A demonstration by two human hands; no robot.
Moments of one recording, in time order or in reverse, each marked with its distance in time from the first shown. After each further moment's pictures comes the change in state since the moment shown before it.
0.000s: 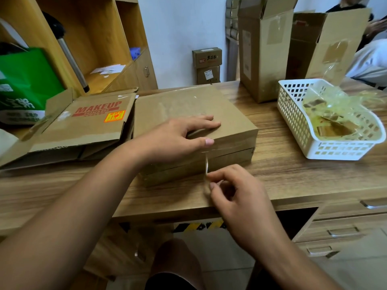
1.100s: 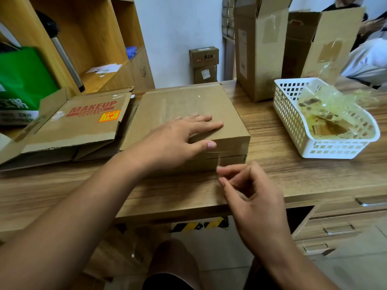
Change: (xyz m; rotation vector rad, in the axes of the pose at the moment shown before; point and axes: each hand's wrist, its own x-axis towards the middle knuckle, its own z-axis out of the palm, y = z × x) left_hand 0.000 0.012 0.012 0.179 0.041 -0.016; right_hand -0.006 0.020 -0.002 0.287 0.241 -0.107
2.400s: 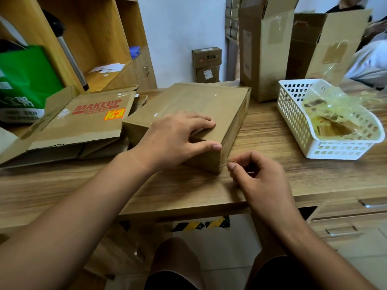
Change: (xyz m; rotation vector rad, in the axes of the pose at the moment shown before) left_hand -0.004 -0.017 0.002 0.177 0.244 0.105; right_hand 0.033 0.009 -0.010 -0.137 -0.091 0.167
